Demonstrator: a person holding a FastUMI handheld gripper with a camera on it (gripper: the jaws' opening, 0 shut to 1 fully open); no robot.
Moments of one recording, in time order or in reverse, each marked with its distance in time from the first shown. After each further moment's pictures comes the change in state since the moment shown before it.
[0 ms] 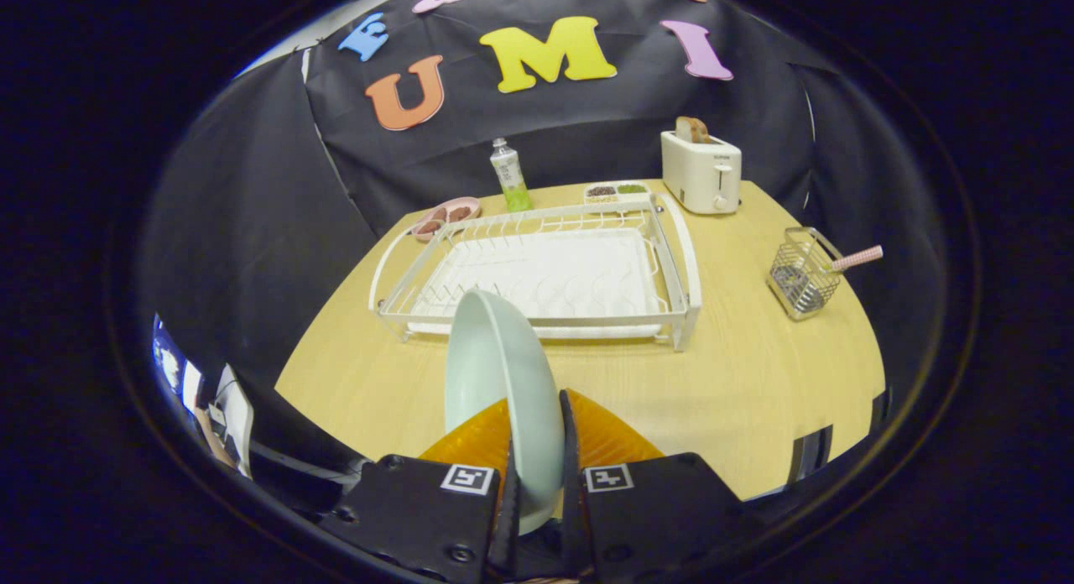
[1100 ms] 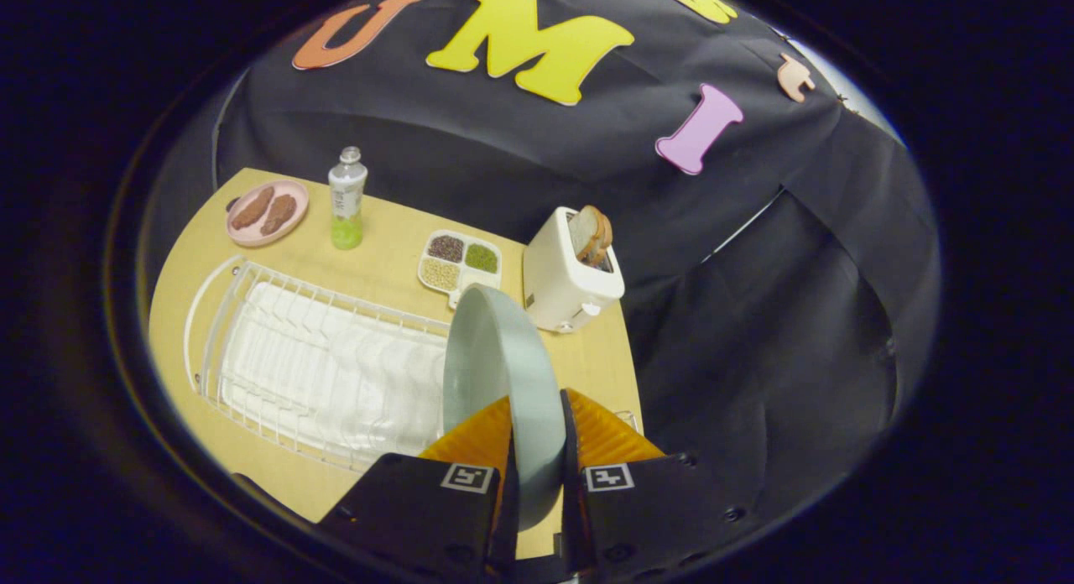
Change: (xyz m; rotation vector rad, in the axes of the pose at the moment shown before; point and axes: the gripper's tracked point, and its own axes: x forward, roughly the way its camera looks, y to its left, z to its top) arm -0.025 -0.061 0.282 -0.280 0.086 -0.697
